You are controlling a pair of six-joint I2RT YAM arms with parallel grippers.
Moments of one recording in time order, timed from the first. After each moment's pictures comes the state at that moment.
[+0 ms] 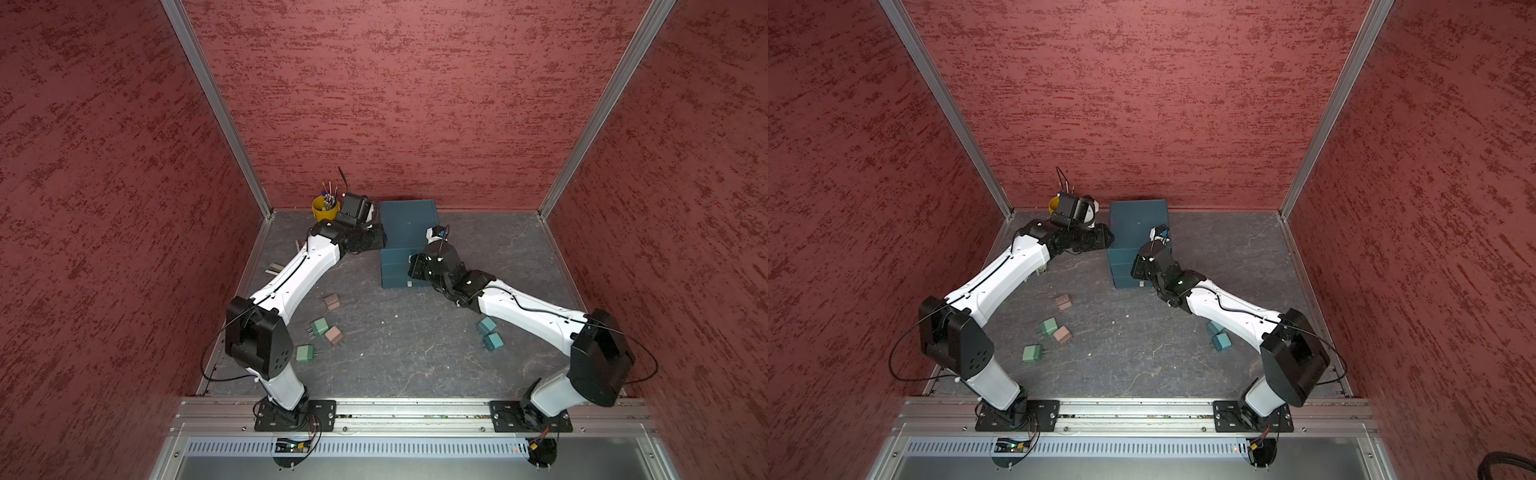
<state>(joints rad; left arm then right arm) -0.42 1.68 1.58 -0.73 0.10 -0.47 0.75 1.55 1.13 -0.12 0.20 0.75</state>
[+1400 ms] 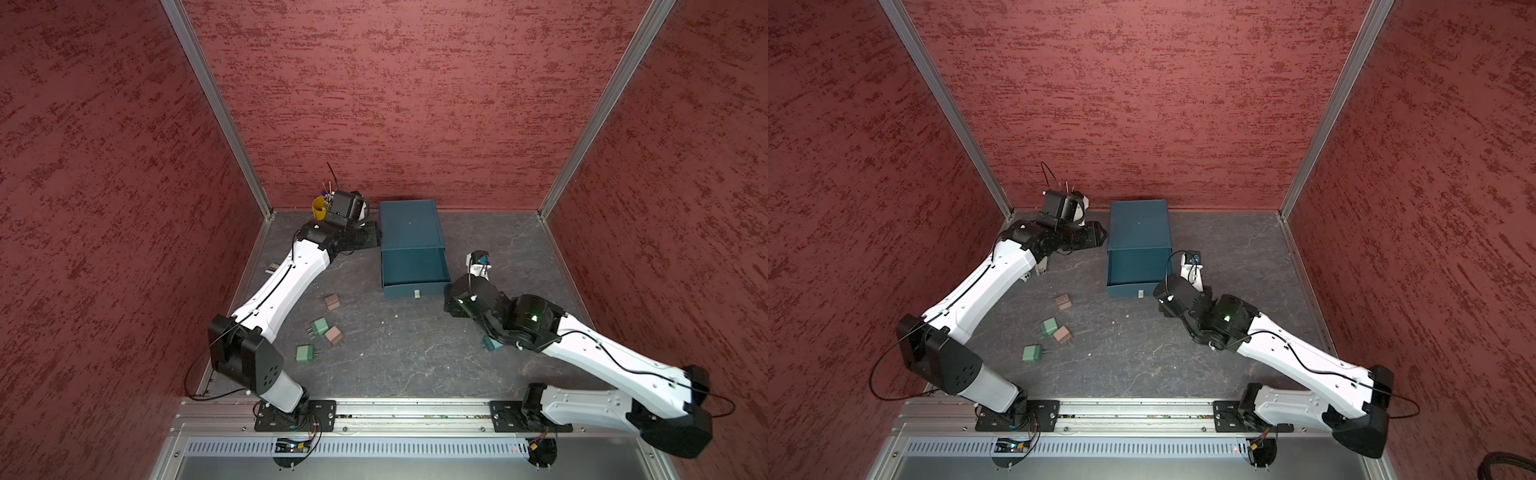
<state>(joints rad) -0.42 1.54 1.59 -0.79 0.06 -0.47 1.00 1.12 1.21 -1.03 0.61 0.89</state>
